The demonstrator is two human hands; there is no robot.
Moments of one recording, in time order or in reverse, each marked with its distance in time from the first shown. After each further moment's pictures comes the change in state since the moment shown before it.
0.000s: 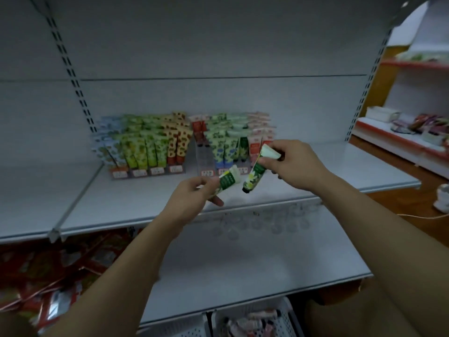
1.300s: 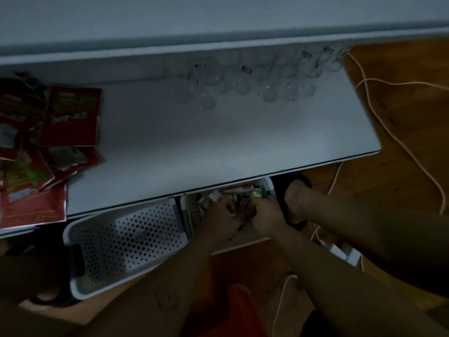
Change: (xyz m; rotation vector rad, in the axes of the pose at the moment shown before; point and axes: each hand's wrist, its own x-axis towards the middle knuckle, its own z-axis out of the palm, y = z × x) left_hand -0.077 -0.312 0.248 0.249 -0.423 -0.489; right_hand -0.222 0.214 0.286 -0.096 -0.822 0.786
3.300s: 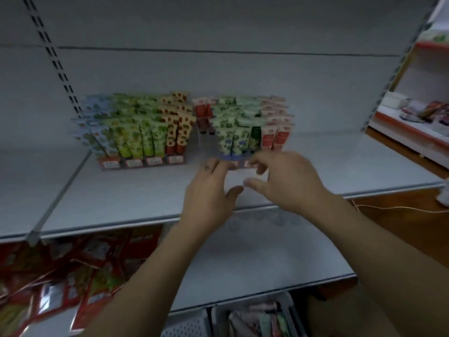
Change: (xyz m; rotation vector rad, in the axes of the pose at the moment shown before) left_hand -0.128 0.225 -0.285 0.397 0.877 0.700; right_hand -0.203 -0.218 -0.278 -0.394 0.931 -0.694
